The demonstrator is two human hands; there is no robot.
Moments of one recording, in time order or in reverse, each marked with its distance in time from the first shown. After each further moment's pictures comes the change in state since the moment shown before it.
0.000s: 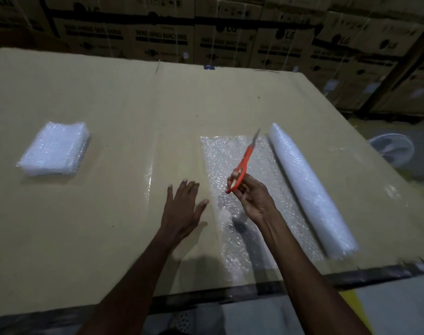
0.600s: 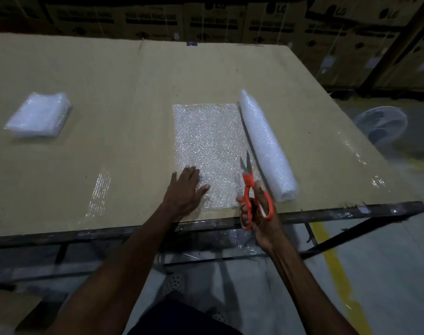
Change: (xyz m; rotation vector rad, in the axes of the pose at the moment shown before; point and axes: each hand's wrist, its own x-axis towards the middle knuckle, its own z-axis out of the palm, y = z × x) left_hand -0.060 0.128 0.040 0.014 -0.192 0.027; right_hand -0.175 -0.009 -0.174 -0.272 0.025 0.098
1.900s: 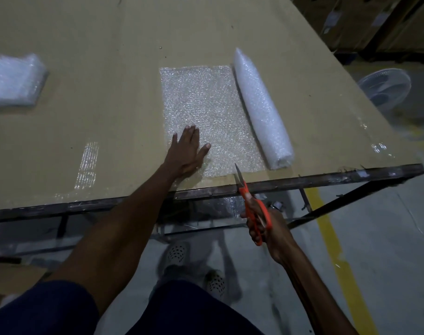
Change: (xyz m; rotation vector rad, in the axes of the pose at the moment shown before) left_hand 0.025 0.015 -0.001 -0.071 -0.070 0.018; right_hand -0.072 0.038 -0.032 -0.306 0.148 0.201
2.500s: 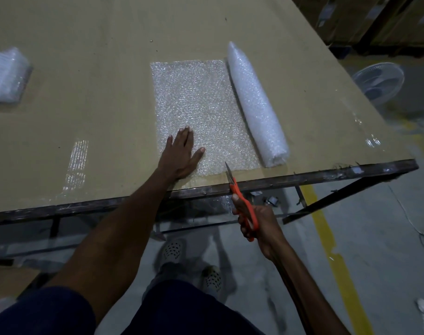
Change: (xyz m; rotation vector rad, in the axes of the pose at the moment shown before) left_hand -0.004 -0.005 0.021 0.015 0.007 0.010; right_hand 0.009 0.001 0.008 0.031 0.044 0.017
